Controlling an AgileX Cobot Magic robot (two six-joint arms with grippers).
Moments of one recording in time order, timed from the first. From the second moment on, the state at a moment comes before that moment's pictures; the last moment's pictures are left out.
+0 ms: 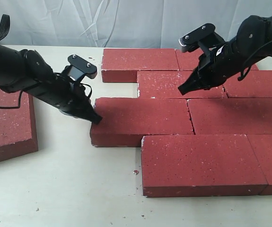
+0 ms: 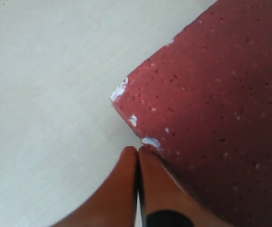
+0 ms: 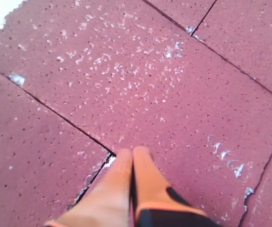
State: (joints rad) left arm -0.39 1.90 -1.02 -0.65 0.31 0.88; right arm 0.29 1.83 -1.15 0.20 0.43 -0.52
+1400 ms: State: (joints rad) left arm -0.28 1.85 -1.00 -0.55 0.40 0.77; right arm 0.29 1.80 -1.15 0.24 0.48 -0.51
